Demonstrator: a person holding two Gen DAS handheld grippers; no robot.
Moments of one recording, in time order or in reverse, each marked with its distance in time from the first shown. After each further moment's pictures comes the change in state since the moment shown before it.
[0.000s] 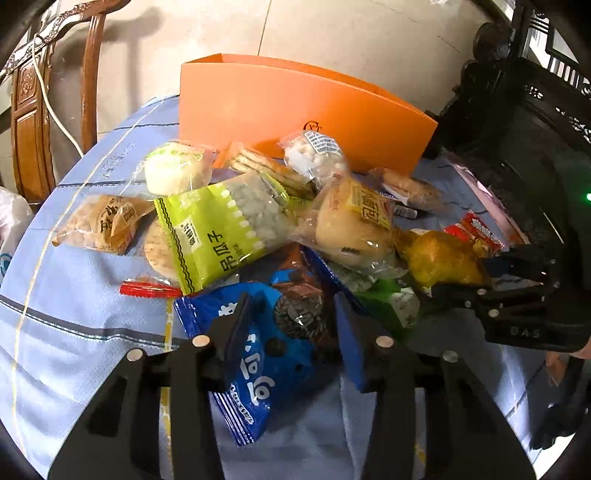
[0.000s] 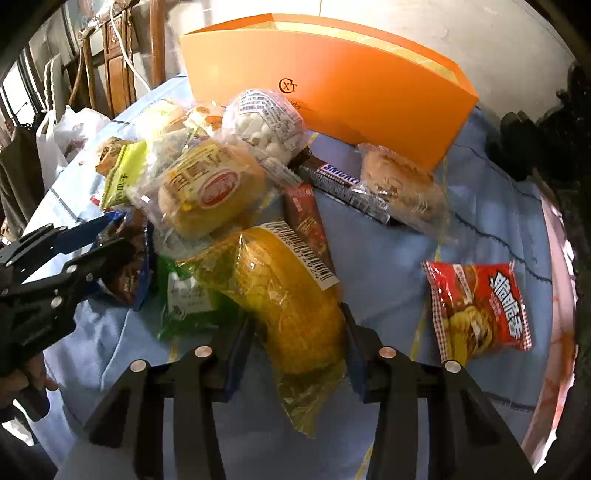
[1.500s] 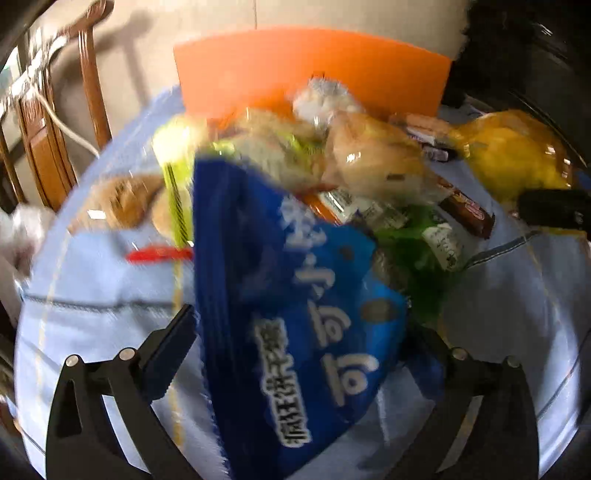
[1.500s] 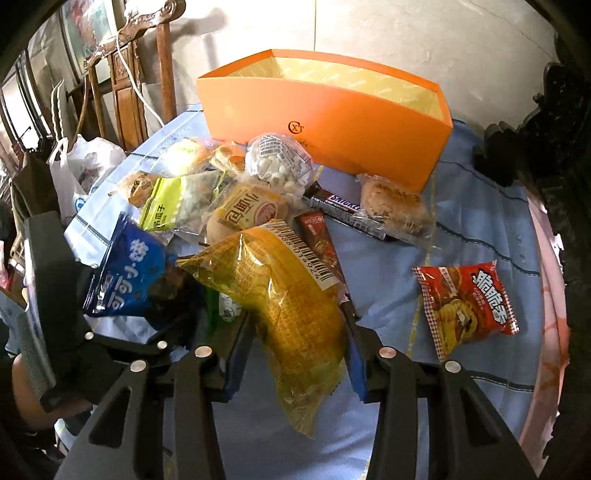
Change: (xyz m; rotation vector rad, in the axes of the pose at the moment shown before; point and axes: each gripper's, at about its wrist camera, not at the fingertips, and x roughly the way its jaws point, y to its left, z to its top) left arm 0.031 -0.020 -0.028 0.090 0.113 0.175; right arm -0.049 0.004 -0.004 0.053 -0.115 0.012
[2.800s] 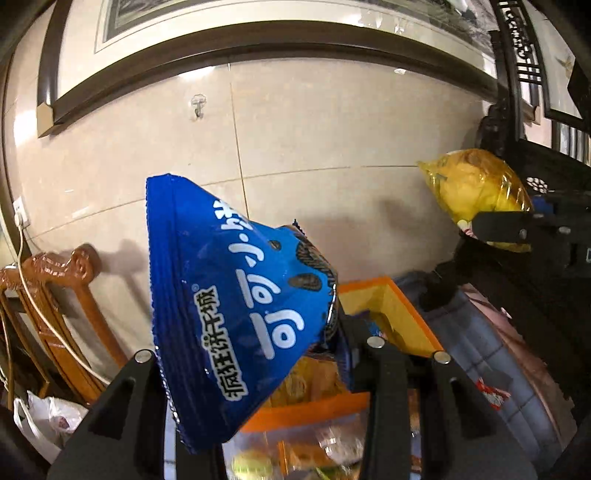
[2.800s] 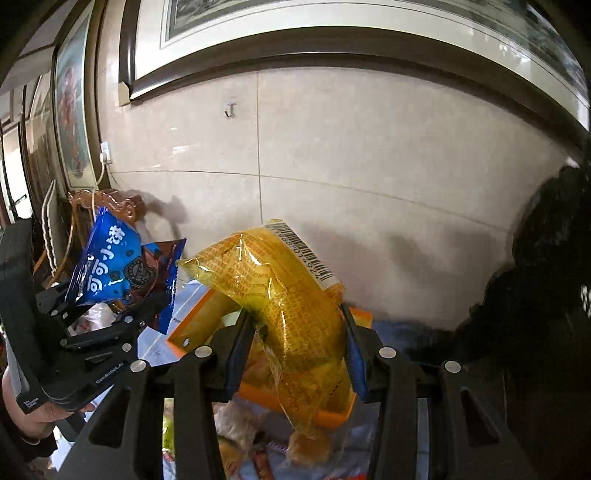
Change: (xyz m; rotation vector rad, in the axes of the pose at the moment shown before) left arm -0.156 0.031 0.305 0.137 -0.478 -0.018; right arm -0.149 -0.066 0.248 0.042 -0.424 -0.081
